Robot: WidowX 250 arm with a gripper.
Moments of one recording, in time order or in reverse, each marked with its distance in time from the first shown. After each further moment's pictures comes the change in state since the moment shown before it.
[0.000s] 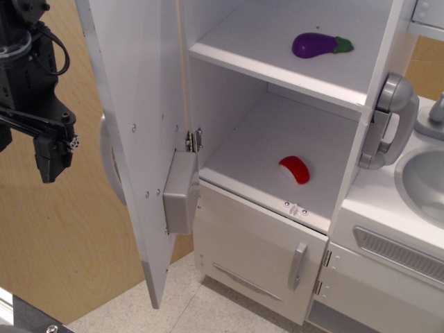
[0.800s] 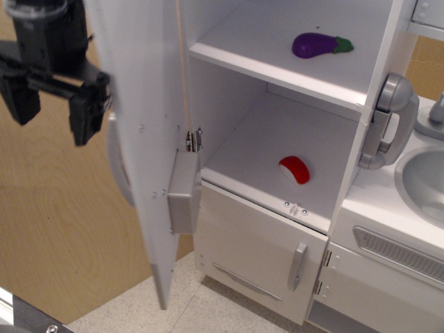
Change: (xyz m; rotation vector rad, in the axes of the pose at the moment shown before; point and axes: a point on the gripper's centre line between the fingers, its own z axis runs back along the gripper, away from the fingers) arm 0.040 -0.014 0.017 -0.025 0.000 0.029
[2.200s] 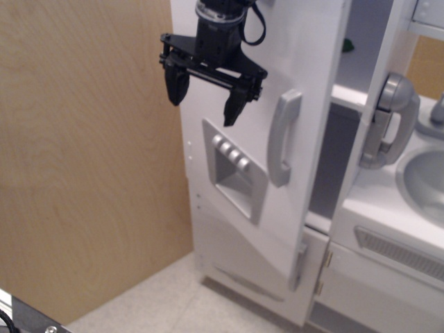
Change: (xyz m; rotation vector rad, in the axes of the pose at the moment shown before) arm 0.098 -0.096 -0.028 0.028 -0.072 -0.034
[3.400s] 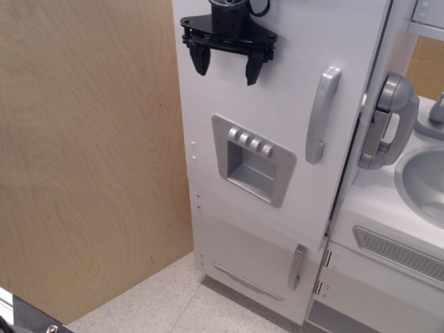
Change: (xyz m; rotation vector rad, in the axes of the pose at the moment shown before) arm 0.081 0.006 -0.020 -0.087 -0.219 0.136
